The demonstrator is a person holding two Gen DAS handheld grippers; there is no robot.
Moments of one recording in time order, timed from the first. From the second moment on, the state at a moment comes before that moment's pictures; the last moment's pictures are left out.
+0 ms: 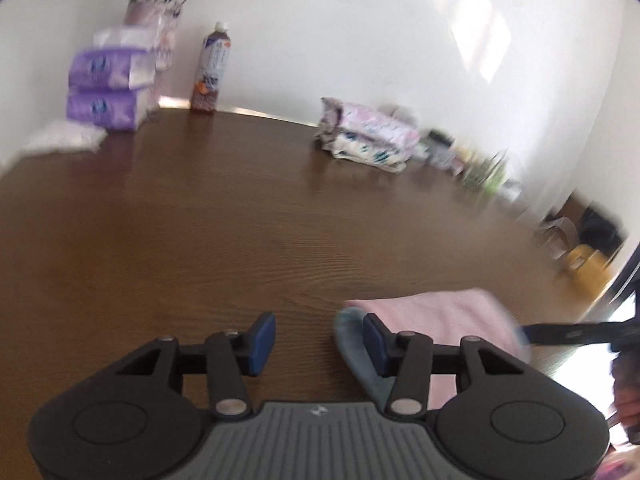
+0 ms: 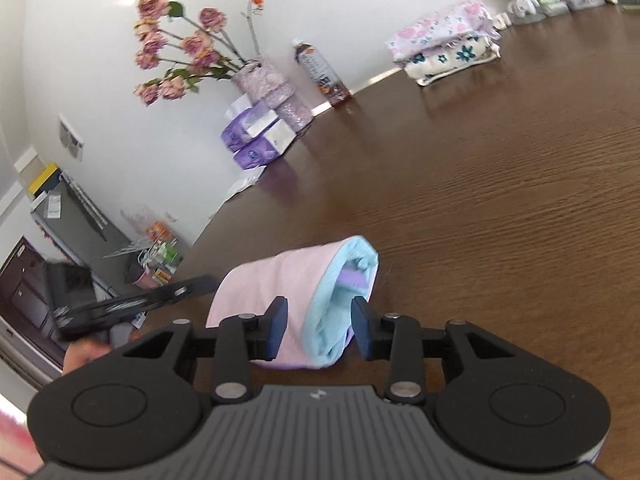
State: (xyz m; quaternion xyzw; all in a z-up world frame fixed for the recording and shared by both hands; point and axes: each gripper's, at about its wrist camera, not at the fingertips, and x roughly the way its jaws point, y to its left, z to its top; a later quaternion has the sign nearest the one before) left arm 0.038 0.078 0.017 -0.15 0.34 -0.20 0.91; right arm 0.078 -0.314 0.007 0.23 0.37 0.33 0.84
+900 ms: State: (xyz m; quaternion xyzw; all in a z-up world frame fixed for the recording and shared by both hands) left arm 0.059 0.088 -0.016 -0.34 0.39 -0.19 0.83; right arm 0.108 -0.306 -0.008 0.27 0.41 0.32 0.81
